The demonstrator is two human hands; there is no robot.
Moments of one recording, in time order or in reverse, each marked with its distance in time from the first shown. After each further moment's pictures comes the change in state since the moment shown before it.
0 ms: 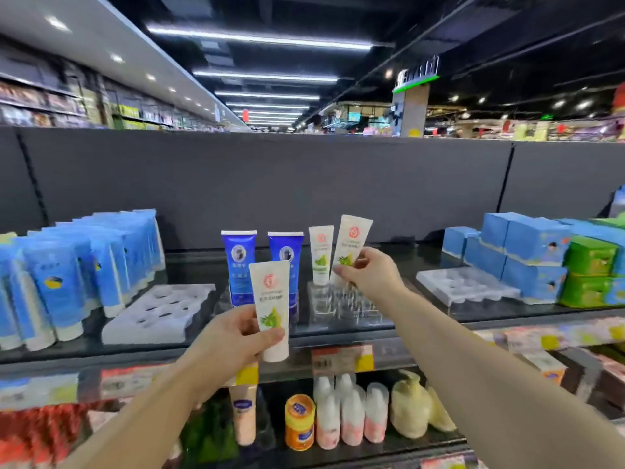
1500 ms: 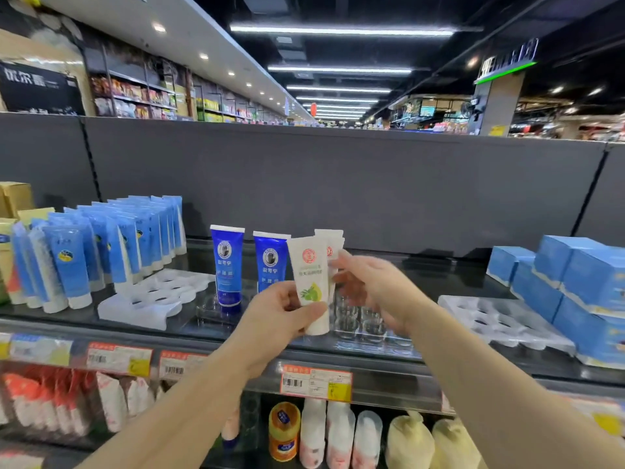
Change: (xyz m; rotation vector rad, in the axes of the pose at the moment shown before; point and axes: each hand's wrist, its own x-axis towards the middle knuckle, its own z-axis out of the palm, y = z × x) left_hand 0.038 0.046 0.093 -0.089 0.199 0.059; right_hand 0.010 -0.008 -0.042 0.258 -0.511 -0.010
